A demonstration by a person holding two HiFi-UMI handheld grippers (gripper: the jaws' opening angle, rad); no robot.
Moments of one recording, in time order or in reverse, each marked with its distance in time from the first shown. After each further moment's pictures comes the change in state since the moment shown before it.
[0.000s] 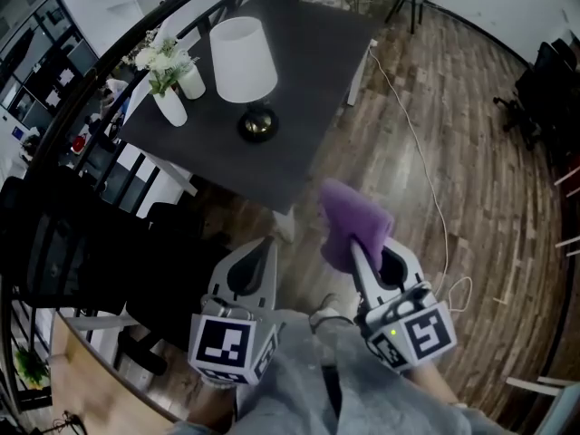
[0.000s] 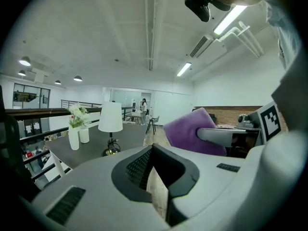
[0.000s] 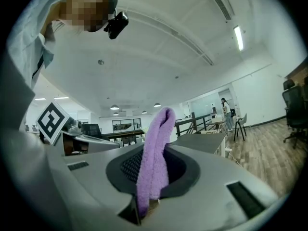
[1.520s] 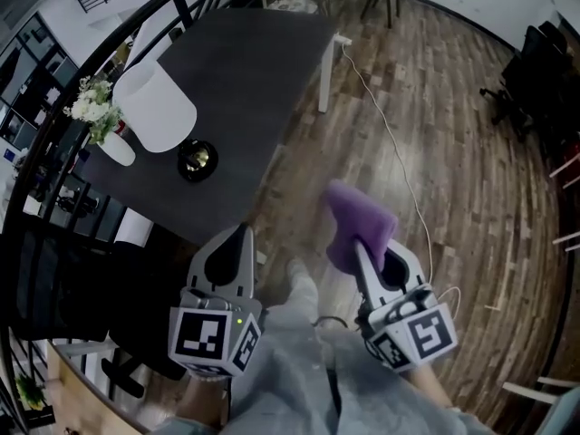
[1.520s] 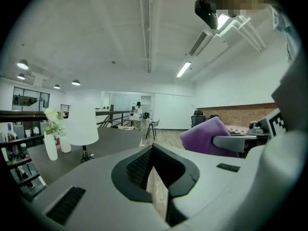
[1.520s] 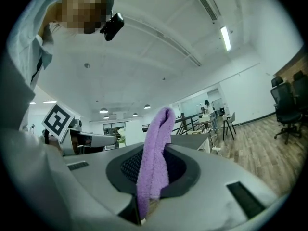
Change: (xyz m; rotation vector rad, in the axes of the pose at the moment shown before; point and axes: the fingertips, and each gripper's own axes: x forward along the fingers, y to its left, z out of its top) left arm 0.166 -0.069 0.043 0.016 -0.043 0.019; right arm -0.012 -0.199 0.004 0.071 -0.019 -0.095
